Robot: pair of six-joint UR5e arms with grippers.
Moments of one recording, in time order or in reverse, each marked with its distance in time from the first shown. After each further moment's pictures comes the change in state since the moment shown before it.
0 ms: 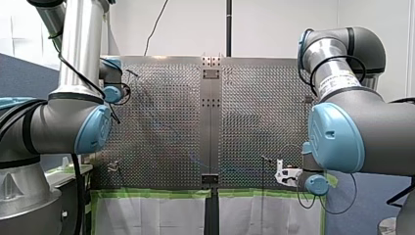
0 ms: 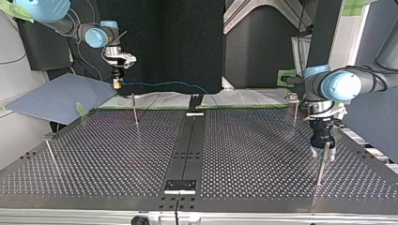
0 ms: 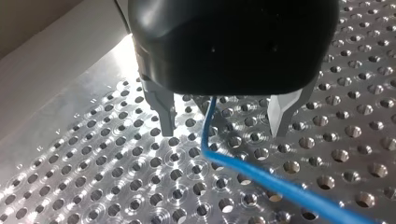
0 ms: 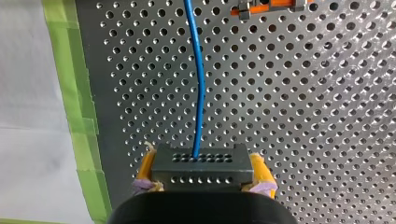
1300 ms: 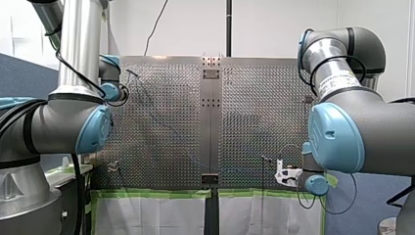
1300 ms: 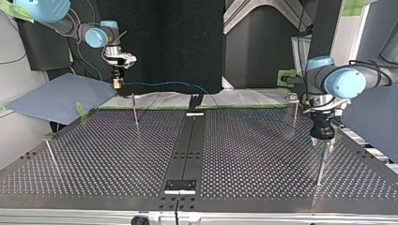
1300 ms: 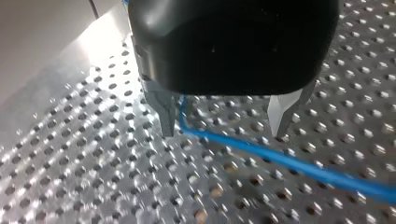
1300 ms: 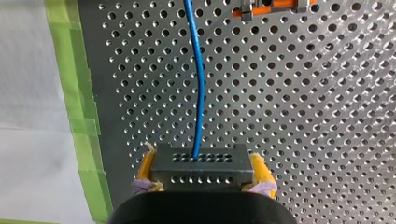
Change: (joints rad) left arm 0.018 0.035 -0.036 -0.144 -0.012 0.100; right arm 0.000 0.001 0.000 0.002 -0.004 0.000
